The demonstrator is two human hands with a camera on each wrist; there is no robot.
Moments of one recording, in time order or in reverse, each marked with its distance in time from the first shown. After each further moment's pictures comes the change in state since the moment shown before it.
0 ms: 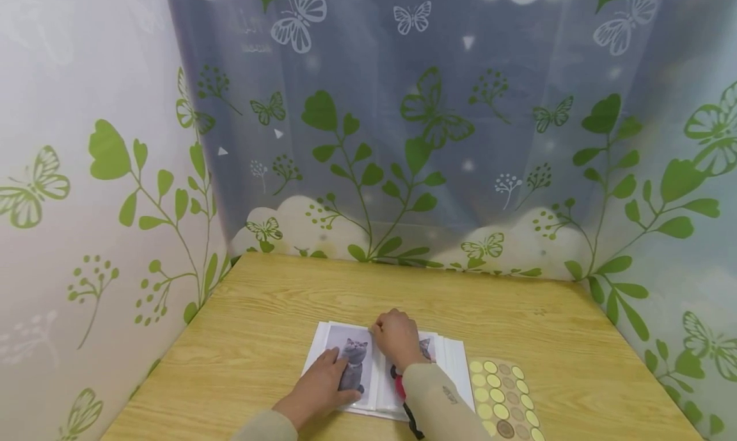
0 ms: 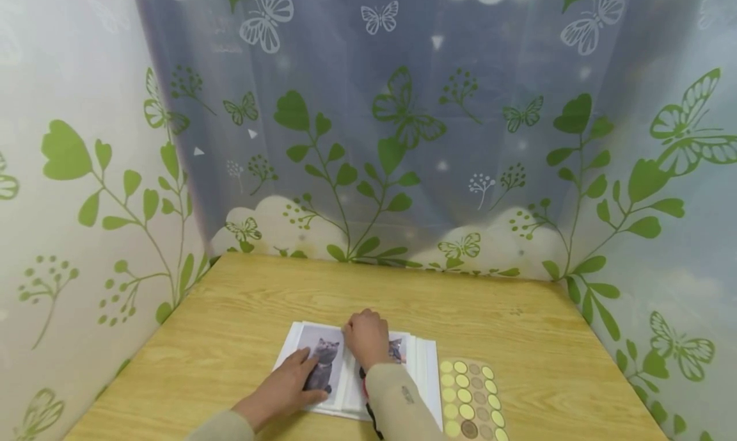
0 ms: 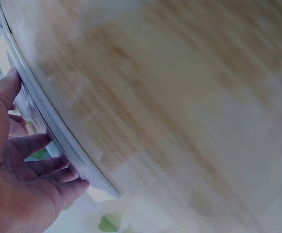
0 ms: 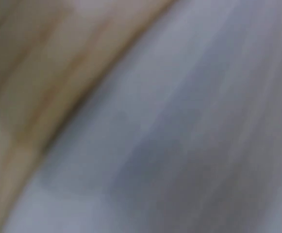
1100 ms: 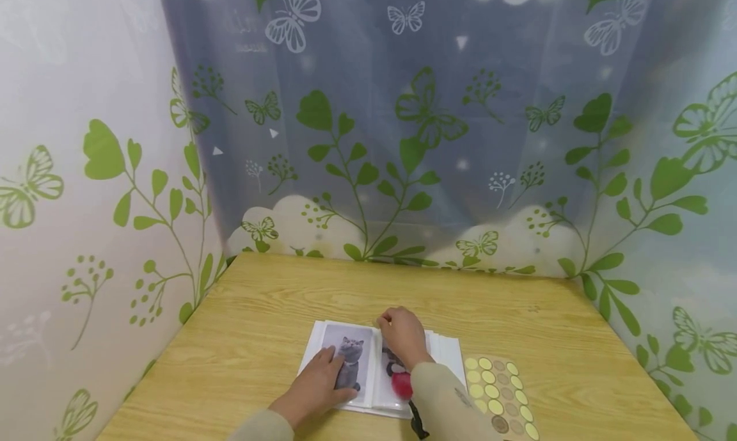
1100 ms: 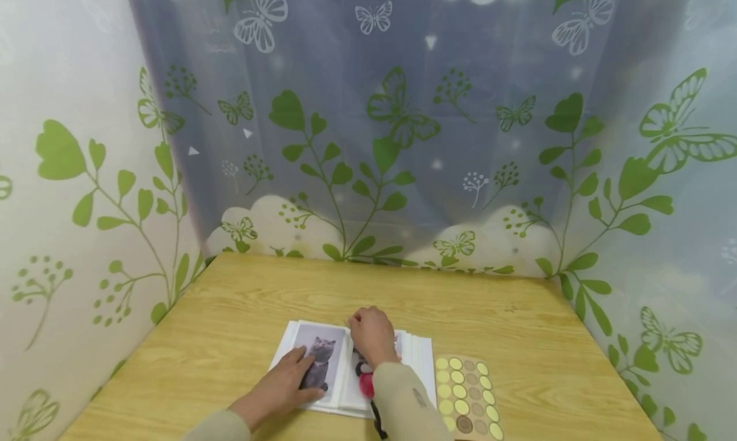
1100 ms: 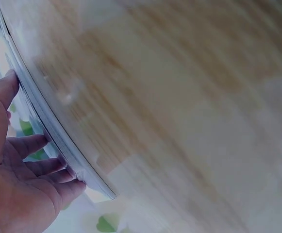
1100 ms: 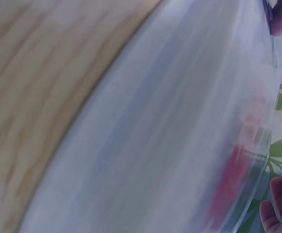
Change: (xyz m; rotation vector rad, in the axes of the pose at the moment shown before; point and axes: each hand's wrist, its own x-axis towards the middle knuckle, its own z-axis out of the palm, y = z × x) left_hand -0.001 -0.001 0.002 -0.003 0.021 0.039; right_hand -0.006 0.006 -0.020 0.189 0.004 0.132
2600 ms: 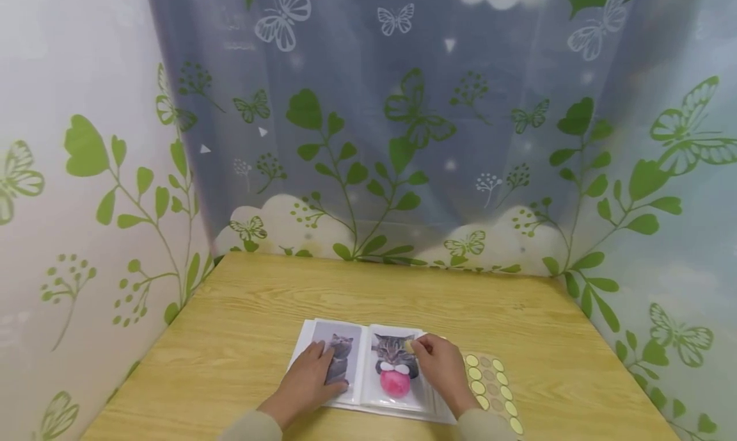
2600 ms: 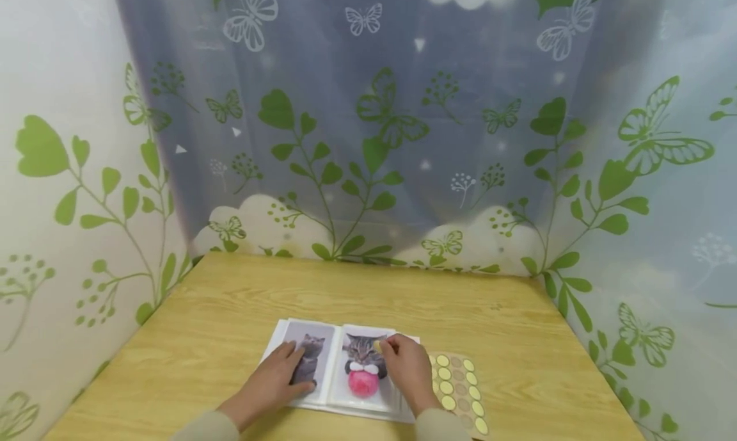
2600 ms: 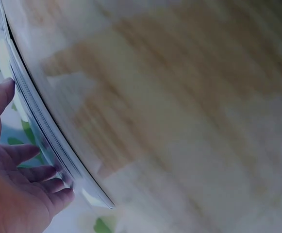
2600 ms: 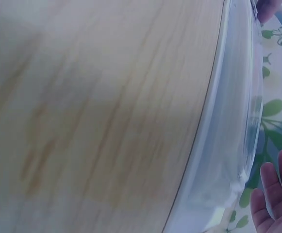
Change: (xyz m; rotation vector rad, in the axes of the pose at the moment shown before) left_hand 0.003 0.002 0.003 0.014 0.095 0.024; right_hand -0.075 0.039 -0.061 0.156 0.097 0.176
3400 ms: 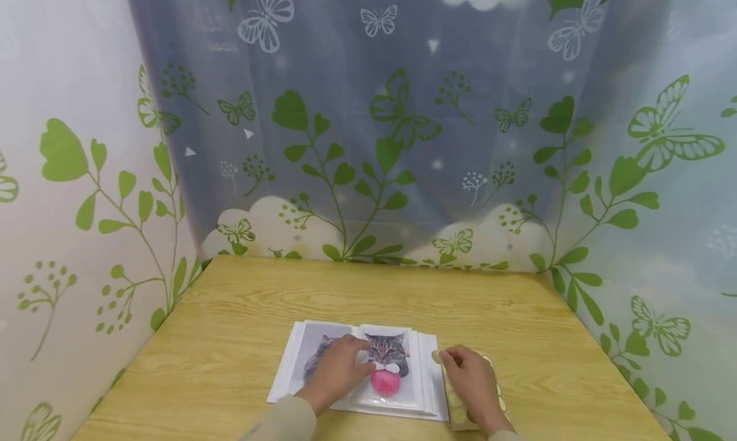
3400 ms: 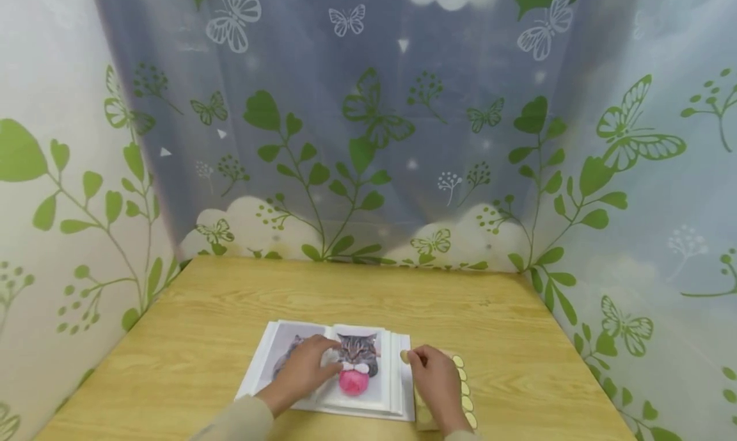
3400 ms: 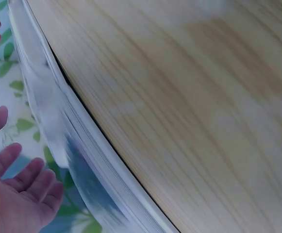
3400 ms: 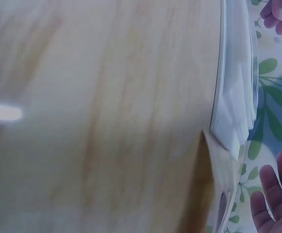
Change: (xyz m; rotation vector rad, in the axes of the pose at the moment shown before) left_hand 0.043 0.062 0.015 -0.176 0.073 0.045; right_hand -0.025 0.039 -0.051 -0.040 0.077 0.090
